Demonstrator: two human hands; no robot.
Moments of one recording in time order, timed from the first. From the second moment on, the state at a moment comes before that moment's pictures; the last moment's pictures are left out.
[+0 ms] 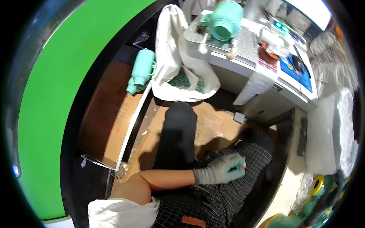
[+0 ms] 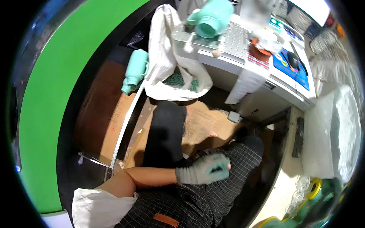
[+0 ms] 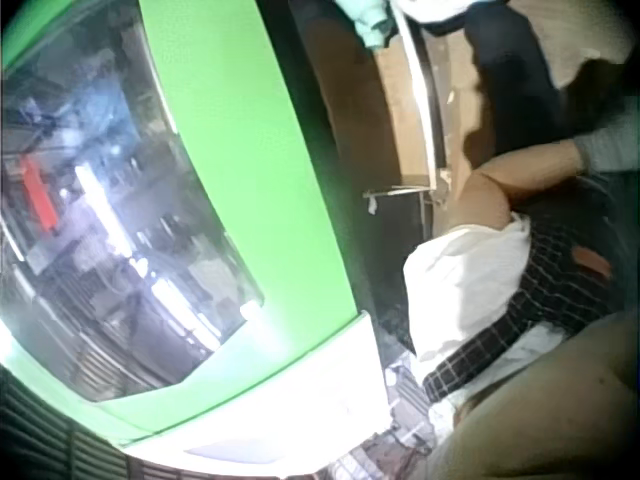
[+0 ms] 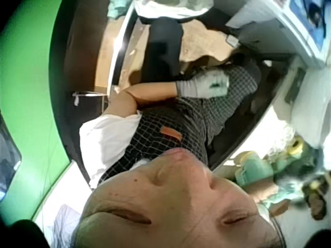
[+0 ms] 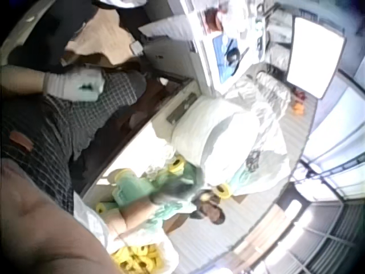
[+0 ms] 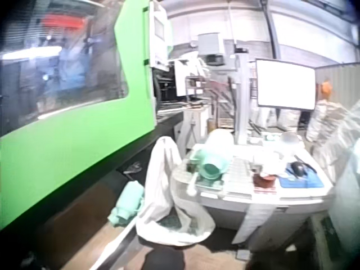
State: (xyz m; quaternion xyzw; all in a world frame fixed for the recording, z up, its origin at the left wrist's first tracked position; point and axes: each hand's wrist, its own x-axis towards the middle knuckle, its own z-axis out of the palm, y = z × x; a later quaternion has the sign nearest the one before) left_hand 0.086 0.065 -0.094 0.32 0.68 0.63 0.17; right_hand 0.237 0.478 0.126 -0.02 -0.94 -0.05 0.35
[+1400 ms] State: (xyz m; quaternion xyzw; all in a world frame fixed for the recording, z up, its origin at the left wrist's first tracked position) left_hand -0.028 -0.092 0.060 0.44 0.71 0.10 -0.54; right_hand 0.078 0.190 0.003 0.09 -0.65 0.74 0.12
